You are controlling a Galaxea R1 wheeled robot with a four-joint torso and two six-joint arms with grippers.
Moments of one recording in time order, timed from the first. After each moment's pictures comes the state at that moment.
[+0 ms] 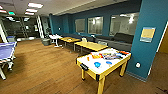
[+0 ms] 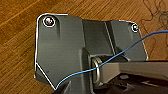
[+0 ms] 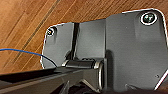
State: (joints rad) left arm 1.53 2.92 -2.55 -0.10 -0.10 0.13; right arm -1.53 3.01 -2.60 -0.24 0.09 0.25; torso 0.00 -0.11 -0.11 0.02
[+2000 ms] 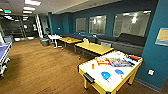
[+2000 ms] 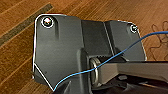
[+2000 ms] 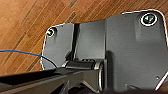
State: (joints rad) left arm 1.53 2.93 -2.55 -0.10 -0.10 0.13; right arm -1.52 3.01 -2.60 -0.24 0.09 0.25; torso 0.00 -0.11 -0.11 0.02
